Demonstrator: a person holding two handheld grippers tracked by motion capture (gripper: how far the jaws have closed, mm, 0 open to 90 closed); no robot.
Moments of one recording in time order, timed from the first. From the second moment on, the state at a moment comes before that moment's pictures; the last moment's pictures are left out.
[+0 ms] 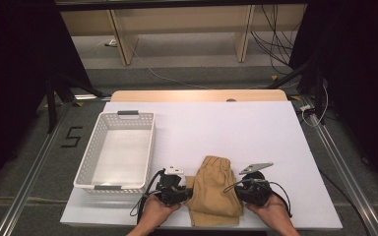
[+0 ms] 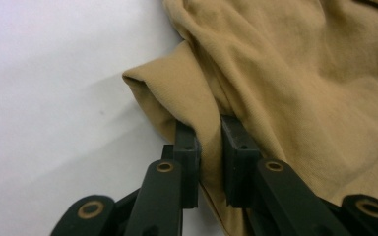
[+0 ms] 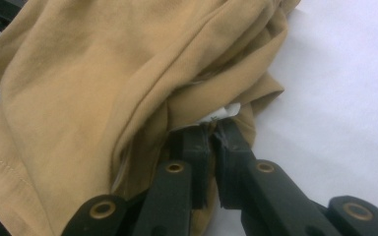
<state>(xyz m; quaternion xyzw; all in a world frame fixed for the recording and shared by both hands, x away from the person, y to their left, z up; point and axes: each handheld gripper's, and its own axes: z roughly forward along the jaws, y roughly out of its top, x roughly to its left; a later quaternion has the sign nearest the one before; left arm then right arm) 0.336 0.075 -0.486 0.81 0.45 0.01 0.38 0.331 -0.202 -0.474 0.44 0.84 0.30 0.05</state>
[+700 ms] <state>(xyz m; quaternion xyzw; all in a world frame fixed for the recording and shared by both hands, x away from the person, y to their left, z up) 0.402 0.059 -0.486 0.80 0.46 0.06 0.38 0.400 -0.208 -0.475 0.46 0.83 0.31 0.10</state>
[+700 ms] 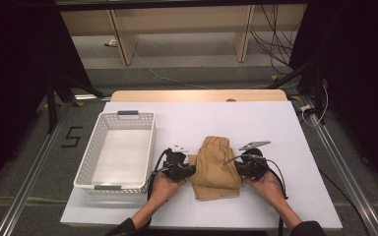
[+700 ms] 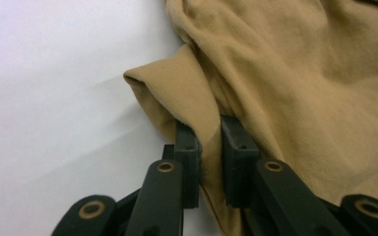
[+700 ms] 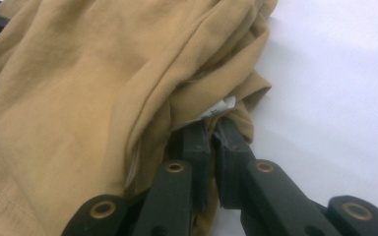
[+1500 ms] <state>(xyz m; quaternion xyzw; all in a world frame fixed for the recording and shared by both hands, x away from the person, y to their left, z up) 0.415 0.066 -0.462 0.77 0.49 0.09 0.40 0.423 -0.248 -0.445 0.53 0.76 0.35 0.14</state>
